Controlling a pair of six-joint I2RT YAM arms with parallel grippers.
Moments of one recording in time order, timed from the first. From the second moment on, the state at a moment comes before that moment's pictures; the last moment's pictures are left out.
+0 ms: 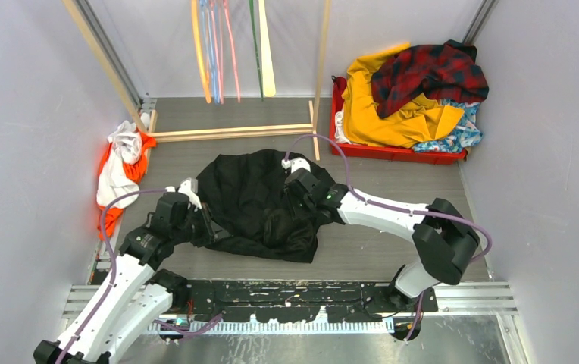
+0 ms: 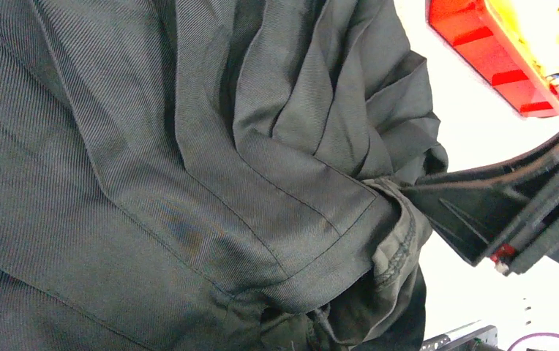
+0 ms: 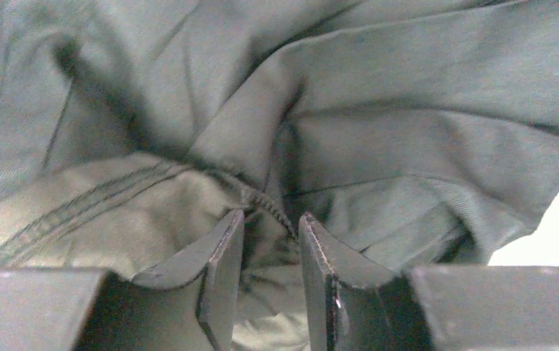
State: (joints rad) left arm -0.39 0.63 0.57 -0.74 0.27 -0.74; right arm 0.88 1.55 0.98 -0.33 0.23 0.42
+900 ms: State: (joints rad) left arm -0.40 0.64 0.55 -0.74 0.27 -0.74; right arm 1.17 1.31 0.78 -0.28 0.20 0.50
